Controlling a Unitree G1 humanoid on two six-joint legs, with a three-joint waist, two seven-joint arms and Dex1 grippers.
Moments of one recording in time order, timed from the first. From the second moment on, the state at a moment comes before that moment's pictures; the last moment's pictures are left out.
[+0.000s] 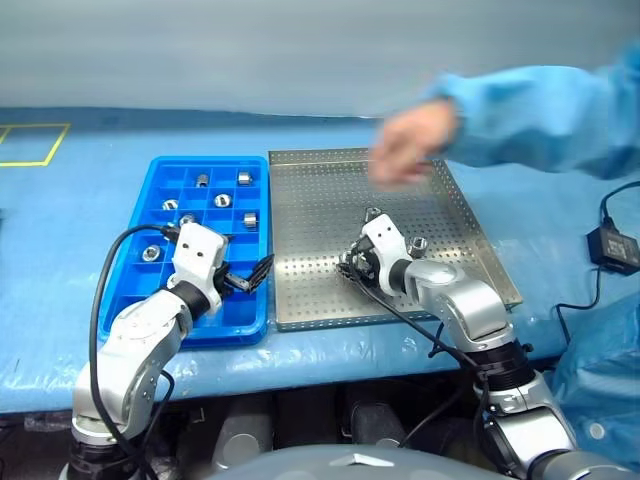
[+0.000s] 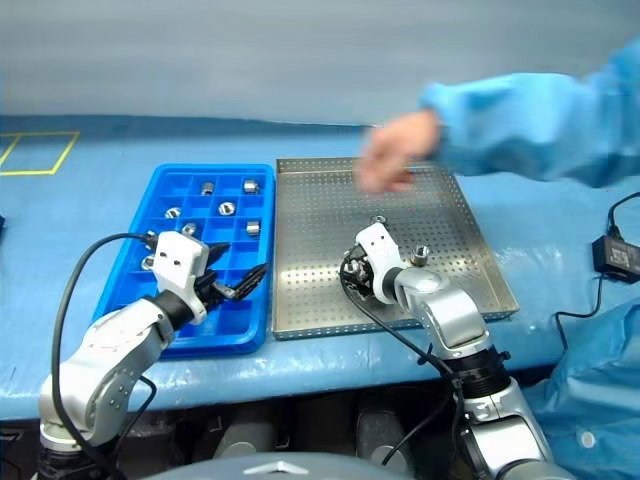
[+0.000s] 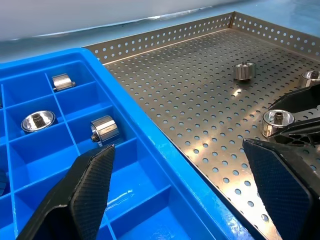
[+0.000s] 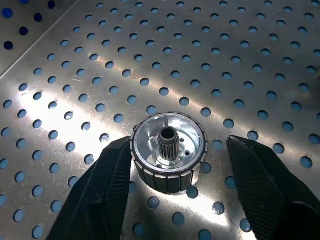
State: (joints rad) left arm 0.02 0.37 0.07 -0.69 -0.31 0.84 -0.36; right arm -0.37 -0.35 0.21 -0.17 0.23 0.95 0.42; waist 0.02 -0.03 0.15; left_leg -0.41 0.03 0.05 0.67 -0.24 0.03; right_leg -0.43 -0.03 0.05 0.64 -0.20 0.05
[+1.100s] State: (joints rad) left arm 0.23 0.37 0.22 -0.79 -0.33 0.84 -0.28; right arm -0.63 -0.20 0.36 -0.02 0.22 0.69 0.63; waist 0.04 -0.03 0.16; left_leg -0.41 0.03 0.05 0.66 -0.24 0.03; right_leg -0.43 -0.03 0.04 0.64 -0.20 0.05
